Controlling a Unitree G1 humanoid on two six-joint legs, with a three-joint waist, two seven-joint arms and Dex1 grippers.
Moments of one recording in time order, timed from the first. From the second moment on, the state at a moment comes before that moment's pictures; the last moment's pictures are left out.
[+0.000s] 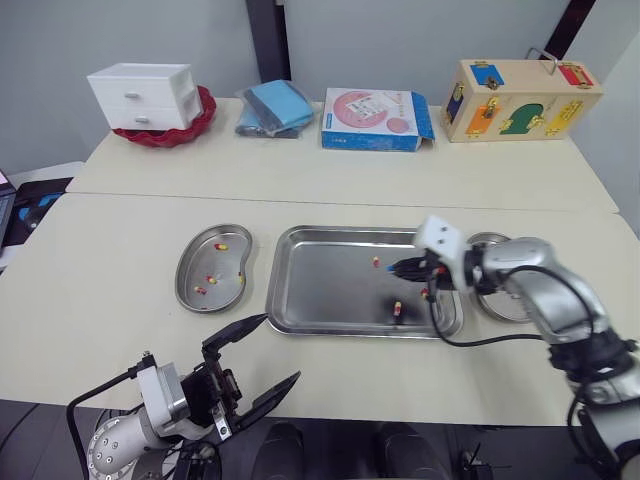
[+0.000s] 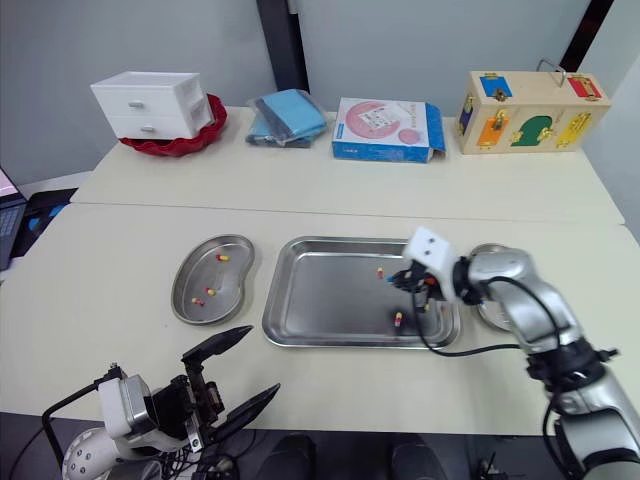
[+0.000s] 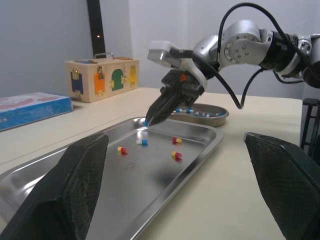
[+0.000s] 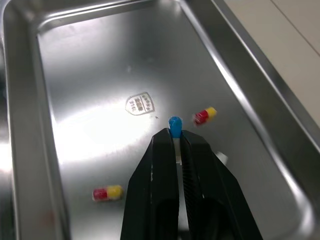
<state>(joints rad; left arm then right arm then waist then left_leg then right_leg) 0.43 0.45 0.11 -0.35 -0.62 -0.38 -1.13 -0.50 -0.75 0.14 -0.21 0.22 0.68 1.01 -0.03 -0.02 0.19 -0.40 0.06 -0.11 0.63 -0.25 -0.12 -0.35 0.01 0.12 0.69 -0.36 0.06</state>
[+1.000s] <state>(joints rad) 0.33 0.55 0.16 -0.42 -0.76 -0.22 -1.23 -0.06 -0.96 -0.26 -0.17 0.28 0.60 0.98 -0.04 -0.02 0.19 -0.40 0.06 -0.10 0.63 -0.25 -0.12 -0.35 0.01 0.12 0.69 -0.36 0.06</state>
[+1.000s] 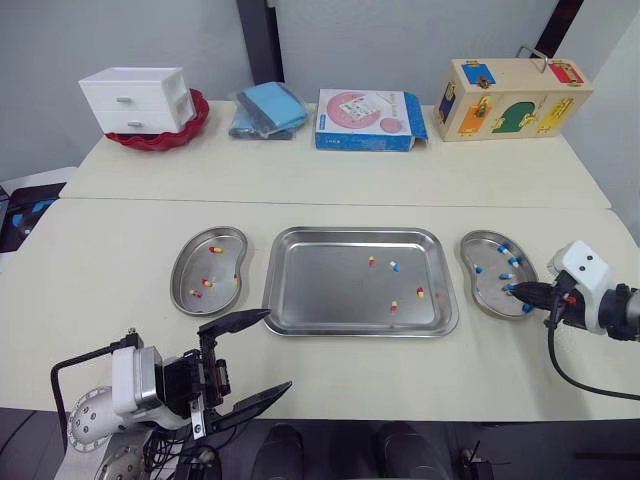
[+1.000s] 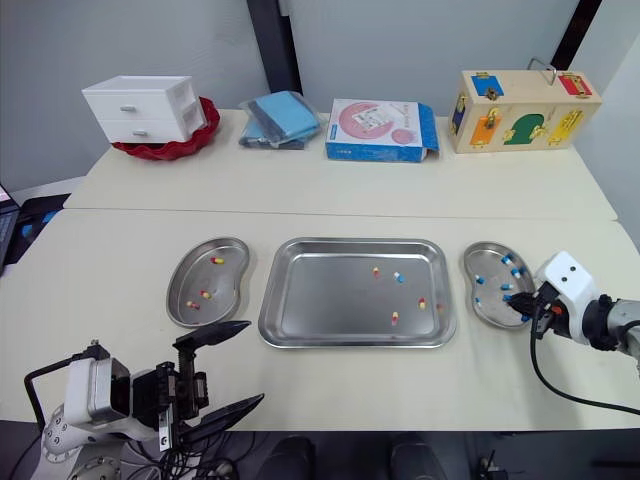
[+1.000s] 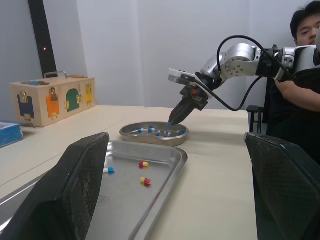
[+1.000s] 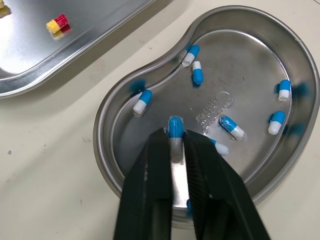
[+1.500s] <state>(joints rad) 0.30 0.54 0.17 -0.41 -0.74 -0.22 -1.20 -0.06 -0.96 -0.26 -0.17 0.30 0.58 0.98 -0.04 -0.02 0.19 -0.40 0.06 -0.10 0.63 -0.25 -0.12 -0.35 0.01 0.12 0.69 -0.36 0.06</state>
